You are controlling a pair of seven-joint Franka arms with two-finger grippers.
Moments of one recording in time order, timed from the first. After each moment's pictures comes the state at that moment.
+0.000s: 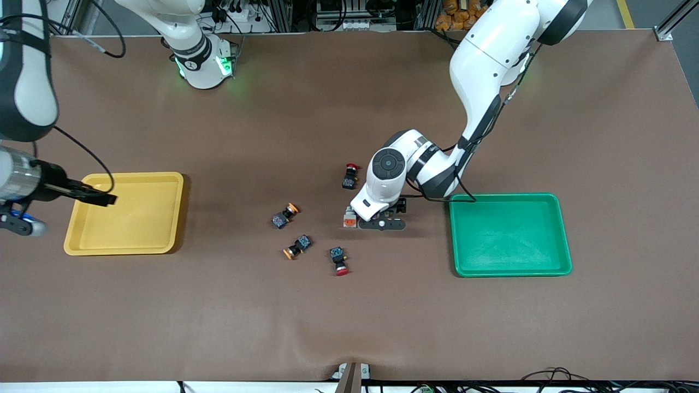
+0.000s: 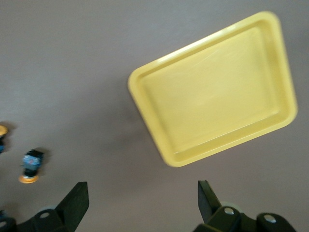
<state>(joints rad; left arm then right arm) -0.53 0.79 -0.21 -1.58 0.19 2.36 -0.76 -0.13 0.25 0.08 -1.58 0.05 1.64 0.35</state>
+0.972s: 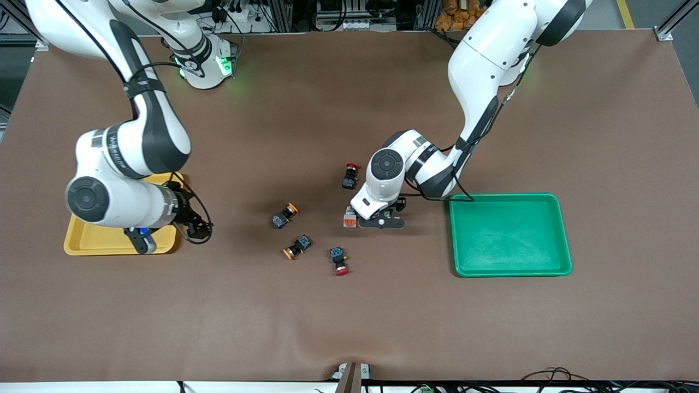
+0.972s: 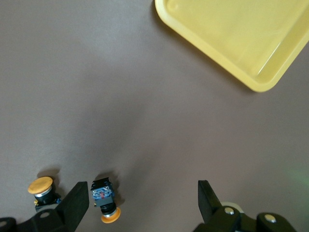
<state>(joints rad) -0.53 0.79 -0.21 -1.59 0.19 2.36 -0.76 0.14 0.44 0.08 -1.59 0.08 1.80 1.20</state>
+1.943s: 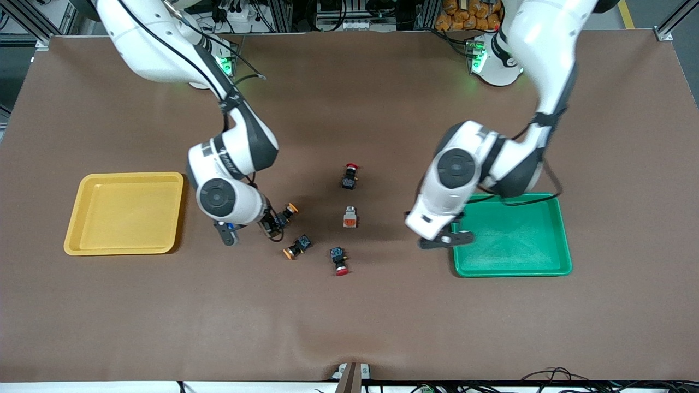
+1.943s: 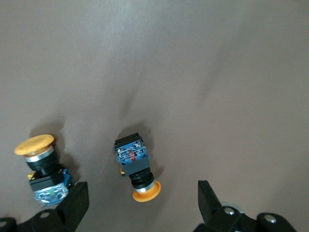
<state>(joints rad) -0.31 0.55 -0.20 -1.55 0.19 2.06 -0.69 0.38 0.62 0.08 -1.59 0.06 2.02 1.51</state>
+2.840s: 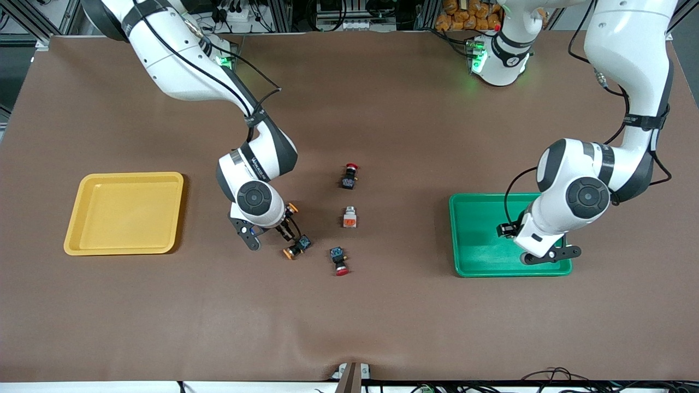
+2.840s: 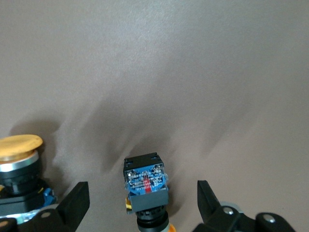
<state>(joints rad) 0.03 0.48 -0.21 -1.79 0.19 2.20 -0.42 0.43 0.72 0.08 -1.59 -0.07 2.13 1.44</state>
